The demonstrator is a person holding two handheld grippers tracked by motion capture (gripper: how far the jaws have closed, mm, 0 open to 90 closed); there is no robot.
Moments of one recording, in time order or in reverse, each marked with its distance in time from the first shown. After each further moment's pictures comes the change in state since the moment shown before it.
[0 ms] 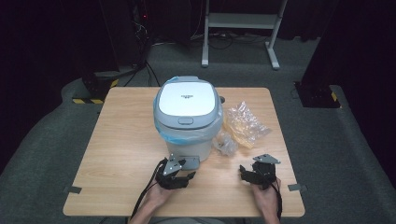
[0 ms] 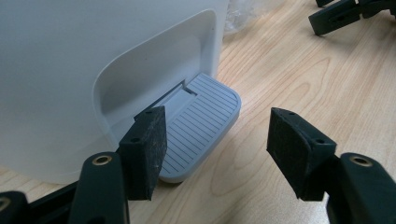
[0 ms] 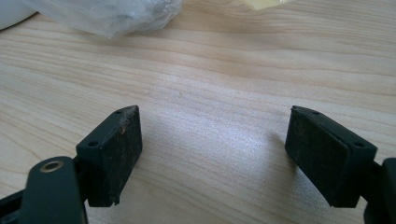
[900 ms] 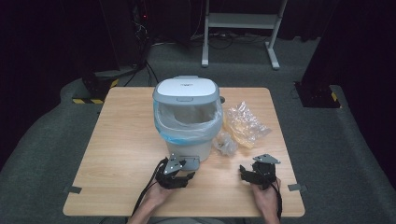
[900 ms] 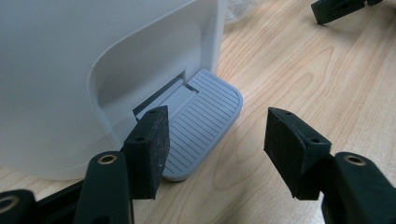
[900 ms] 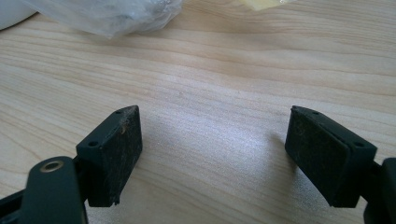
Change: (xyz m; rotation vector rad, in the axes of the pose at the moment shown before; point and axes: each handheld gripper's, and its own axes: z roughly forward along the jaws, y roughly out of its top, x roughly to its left) left arm 0.003 -0.001 0.003 0.039 -0.011 0.012; right arm 0.000 0.000 0.000 0.000 0.000 0.000
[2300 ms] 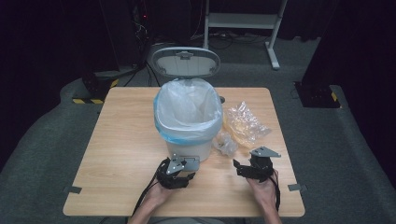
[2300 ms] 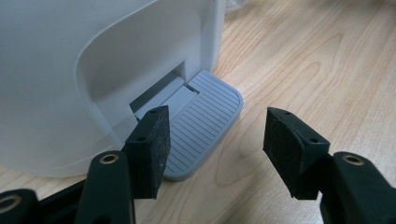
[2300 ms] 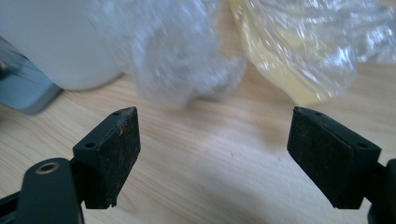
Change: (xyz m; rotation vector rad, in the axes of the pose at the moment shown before) left arm -0.001 0.001 0.003 0.039 0.016 0.026; right arm 0.012 0.035 -0.019 -0.097 0.156 -0.058
